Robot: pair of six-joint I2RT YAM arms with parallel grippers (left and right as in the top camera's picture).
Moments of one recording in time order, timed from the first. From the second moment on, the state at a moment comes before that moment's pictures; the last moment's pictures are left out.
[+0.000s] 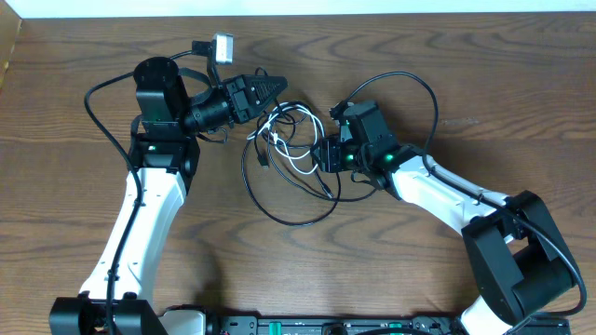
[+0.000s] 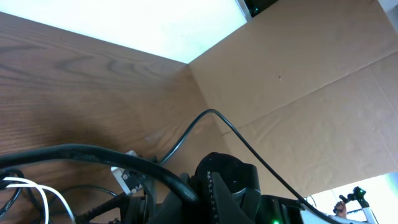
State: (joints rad) left arm -0.05 1.42 1.03 0.16 1.04 -0.74; right arm 0.54 1.80 1.02 -0.07 -0.27 0.48
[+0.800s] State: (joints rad) left arm -0.05 1.42 1.03 0.15 1.05 -0.74; right arm 0.58 1.80 1.02 -0.05 -0.19 0.47
